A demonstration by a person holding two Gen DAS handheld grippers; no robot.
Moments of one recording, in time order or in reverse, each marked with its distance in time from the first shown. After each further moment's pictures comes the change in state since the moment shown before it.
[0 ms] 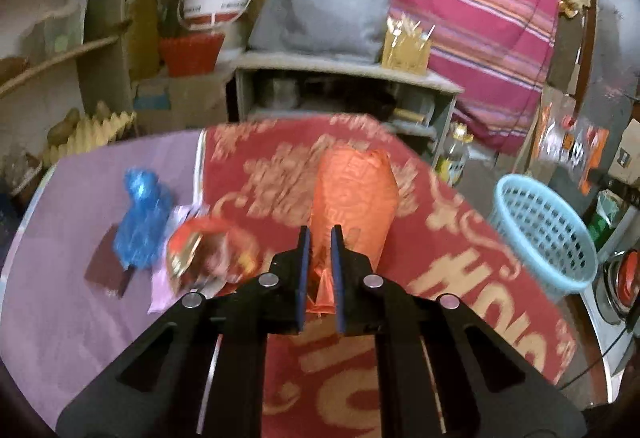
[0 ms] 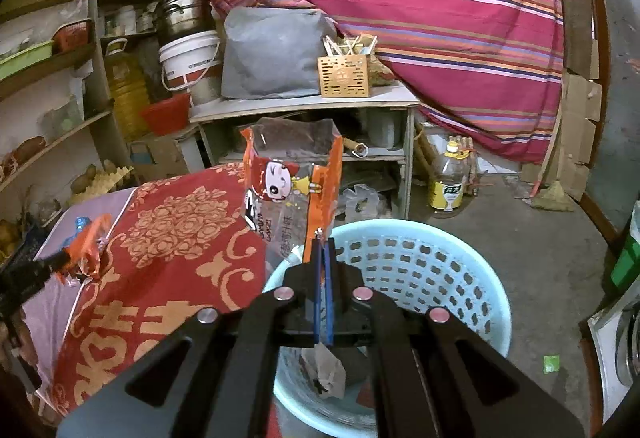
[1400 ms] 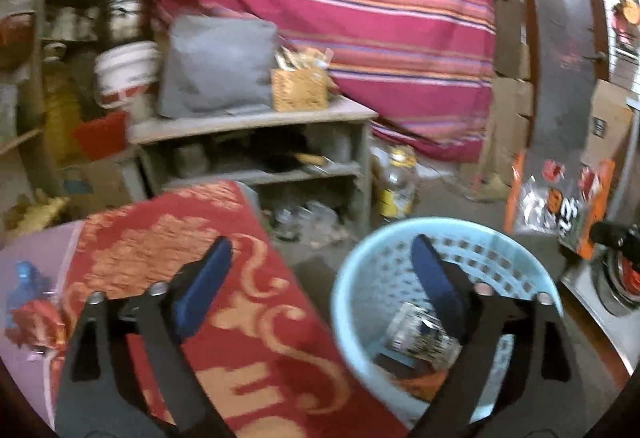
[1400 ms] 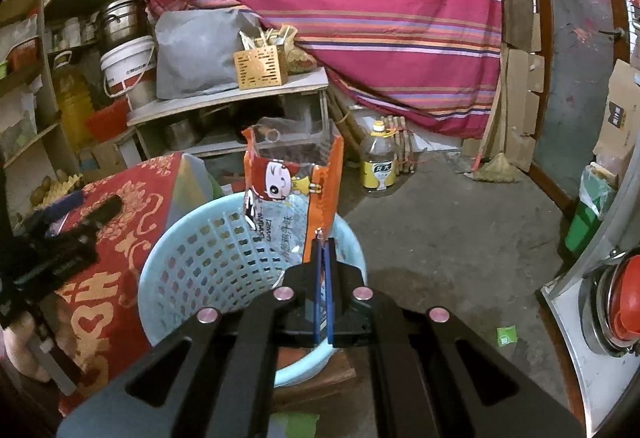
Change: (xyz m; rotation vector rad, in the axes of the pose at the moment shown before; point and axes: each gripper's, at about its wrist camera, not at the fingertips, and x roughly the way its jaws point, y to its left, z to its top) left arm 0.052 -0.220 0.019 0.173 -0.167 -0.037; right arm -0.030 -0.105 -0.020 0.072 0.048 -0.148
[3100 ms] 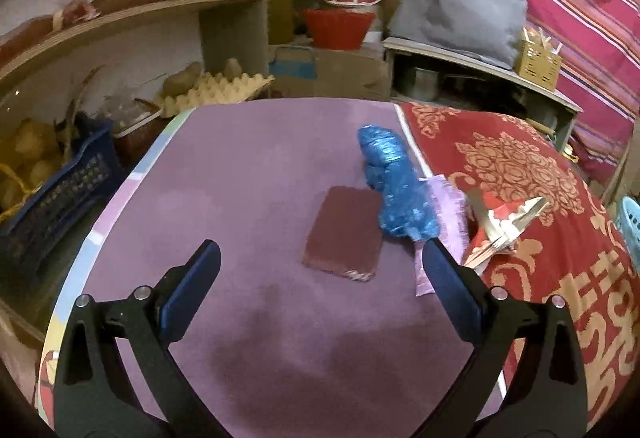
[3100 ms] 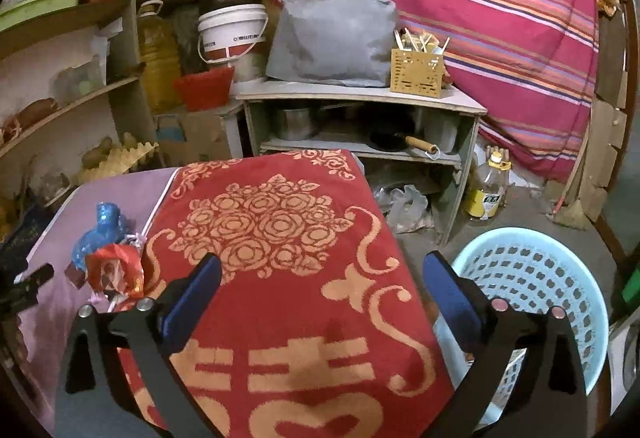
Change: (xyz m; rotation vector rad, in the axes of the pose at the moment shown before) left arm -0.091 0.384 -0.110 -0.290 0.245 0.388; right arm 0.049 0.296 -0.002 -0.173 -0.003 0.175
